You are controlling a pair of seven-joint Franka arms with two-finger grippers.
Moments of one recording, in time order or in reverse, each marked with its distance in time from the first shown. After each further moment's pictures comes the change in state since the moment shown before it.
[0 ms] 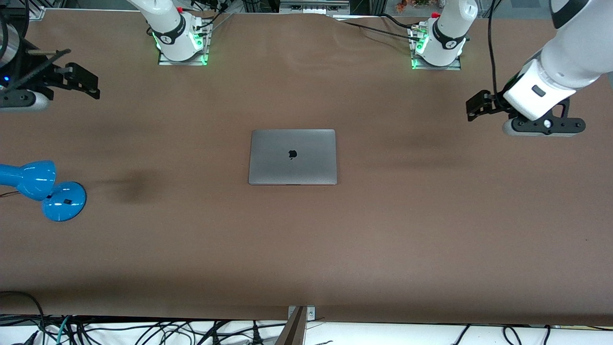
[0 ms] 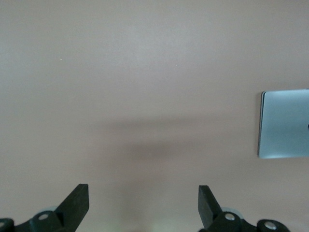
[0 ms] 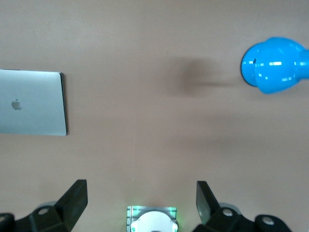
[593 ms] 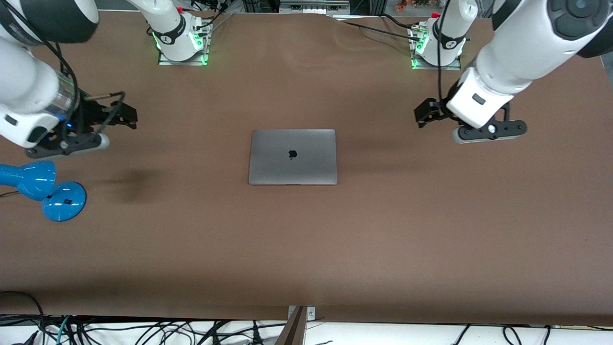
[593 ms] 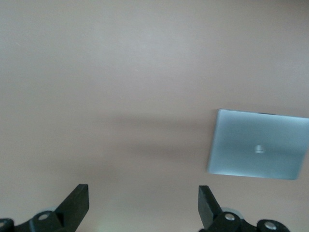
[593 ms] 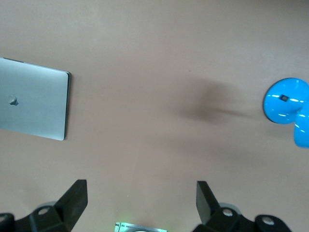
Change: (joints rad) left arm -0.002 0.126 -0.174 0.144 -0.015 0.005 -0.326; right arm 0.003 0.141 0.069 0.026 -0.017 0.109 -0.103
